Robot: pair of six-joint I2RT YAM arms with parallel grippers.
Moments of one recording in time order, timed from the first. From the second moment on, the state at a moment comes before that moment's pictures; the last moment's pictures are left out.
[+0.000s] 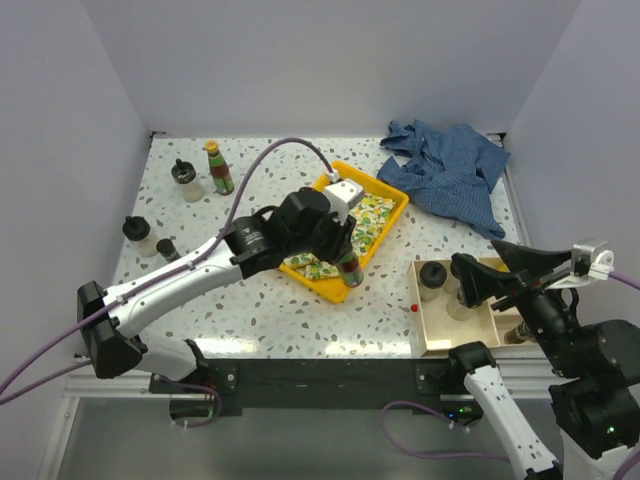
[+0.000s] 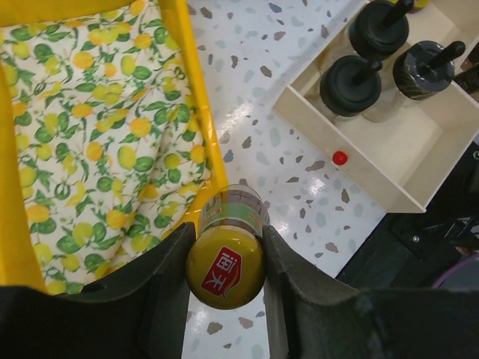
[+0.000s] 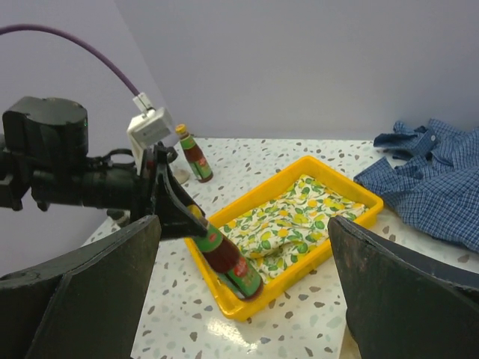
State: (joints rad) left arm -0.97 1.38 1.37 -0.57 -0.08 -0.25; right arm 0.26 0.34 1.20 -0.71 -0.15 0.36
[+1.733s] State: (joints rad) left arm -0.86 1.32 1.30 -0.25 -0.20 -0.26; right arm 0.26 0.62 1.17 -0.83 -0.10 0.38
